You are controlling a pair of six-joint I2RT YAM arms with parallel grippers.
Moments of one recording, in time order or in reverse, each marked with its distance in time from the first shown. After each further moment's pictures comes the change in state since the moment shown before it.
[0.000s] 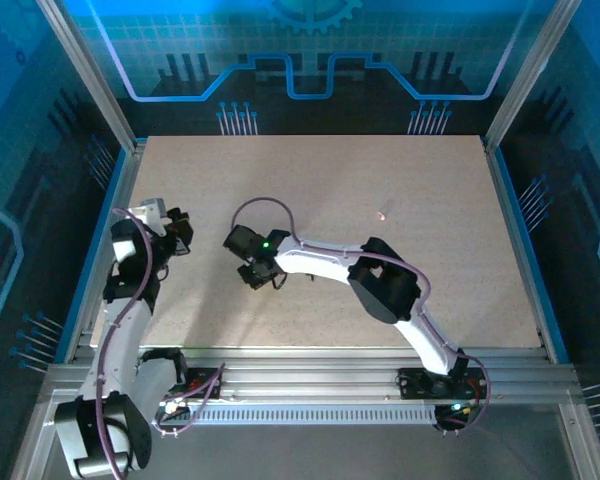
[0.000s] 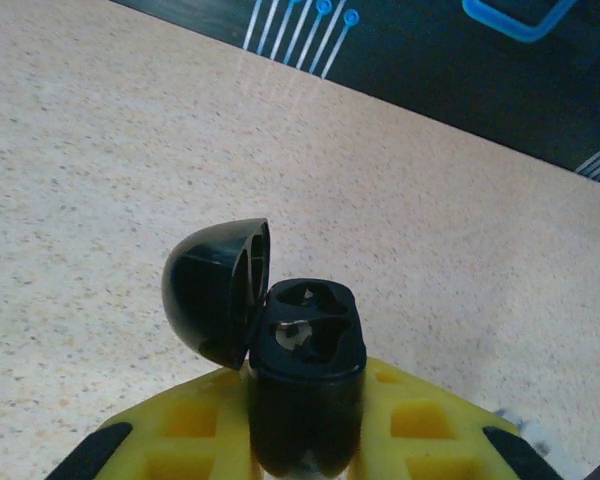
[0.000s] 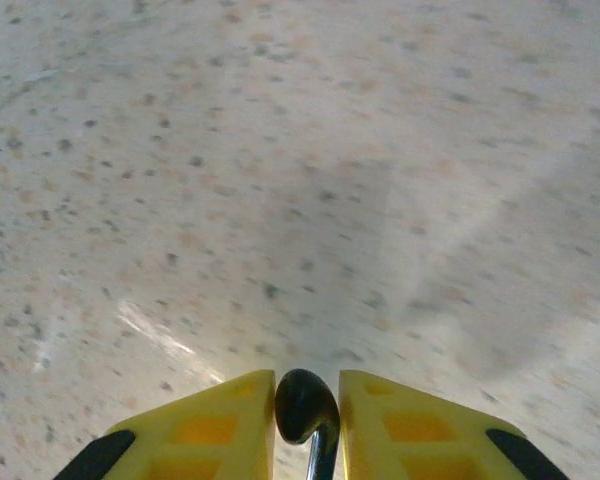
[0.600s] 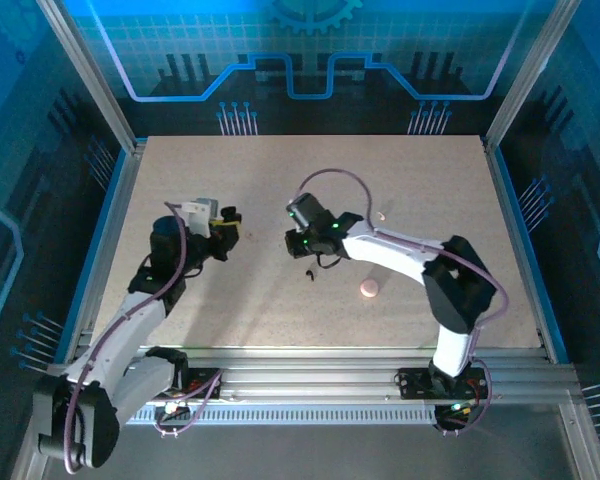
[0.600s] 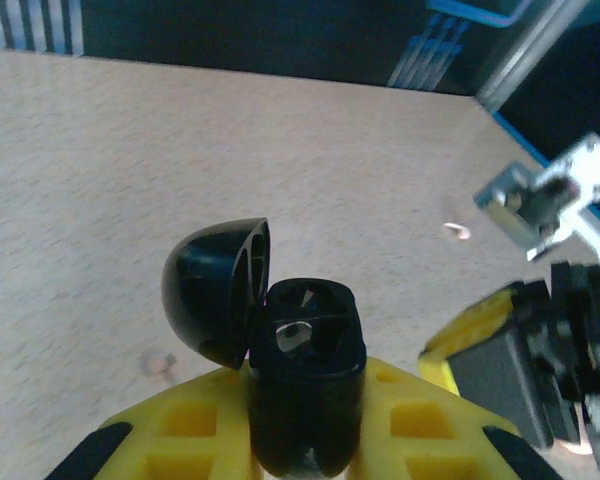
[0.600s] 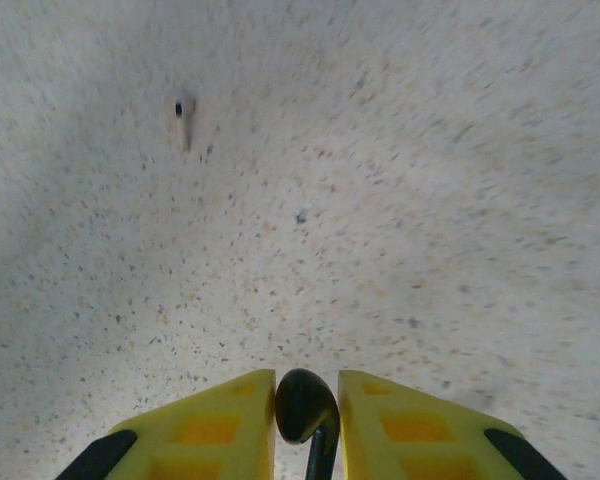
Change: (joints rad) left arm -0.370 0.080 -0.025 0.207 0.036 0.042; right arm -0.229 -0.452 -0.444 0.263 -0.050 0.095
